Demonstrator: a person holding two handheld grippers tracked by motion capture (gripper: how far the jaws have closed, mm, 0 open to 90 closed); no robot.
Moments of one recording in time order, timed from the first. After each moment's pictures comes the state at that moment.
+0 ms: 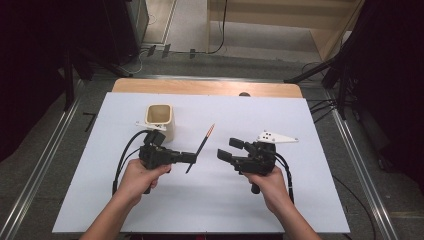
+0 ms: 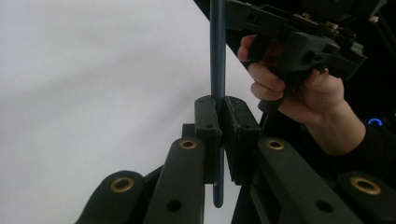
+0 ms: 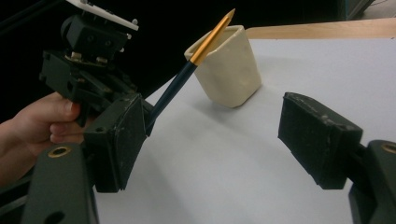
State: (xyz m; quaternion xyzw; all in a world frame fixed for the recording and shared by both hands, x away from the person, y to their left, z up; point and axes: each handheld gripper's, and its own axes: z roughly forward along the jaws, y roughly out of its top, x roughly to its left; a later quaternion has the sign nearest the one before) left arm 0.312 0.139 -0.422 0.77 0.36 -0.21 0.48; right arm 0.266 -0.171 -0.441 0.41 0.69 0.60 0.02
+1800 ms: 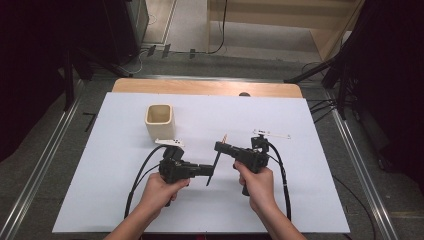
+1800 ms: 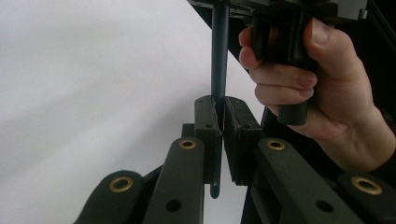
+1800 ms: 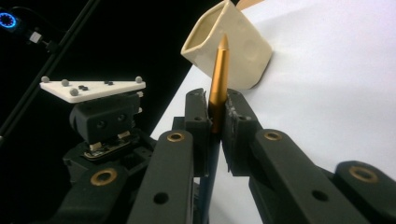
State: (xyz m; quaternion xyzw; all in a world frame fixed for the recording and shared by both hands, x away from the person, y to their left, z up) left arm 0.289 0.100 -0.458 0.77 0.33 -0.21 0.50; right arm 0.279 -0.161 -0.449 0.52 0.61 0.59 -0.13
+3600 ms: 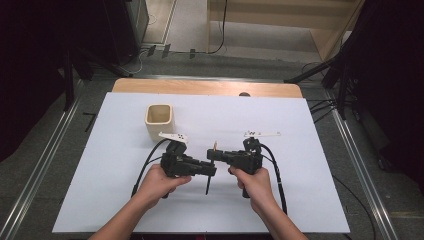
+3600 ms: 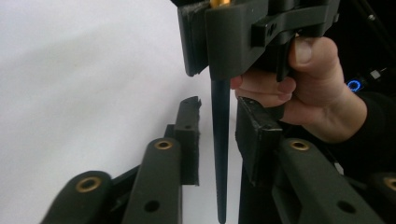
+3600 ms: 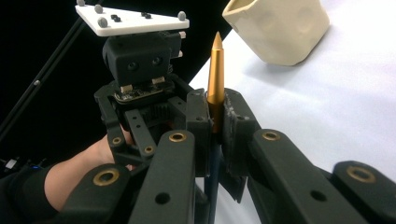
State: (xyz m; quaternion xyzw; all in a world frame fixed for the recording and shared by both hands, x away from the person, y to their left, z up) left arm 0.307 0.096 -0.454 0.79 0.27 -0.24 0.49; right arm 0.282 -0.150 -0.454 0.43 0.67 0.59 -0.17
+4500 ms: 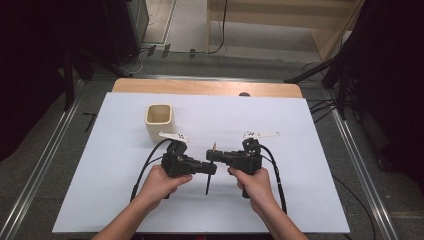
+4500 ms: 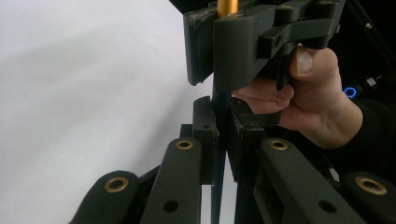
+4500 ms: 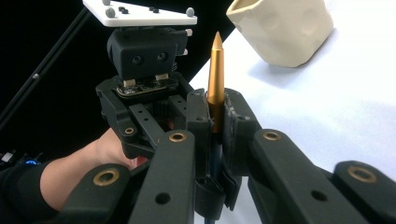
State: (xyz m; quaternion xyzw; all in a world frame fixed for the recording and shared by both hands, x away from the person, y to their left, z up) left arm 0.307 0.094 -0.455 0.79 0.27 -0.24 0.49; right arm 0.281 -0.149 -0.454 0.41 0.67 0.59 -0.16
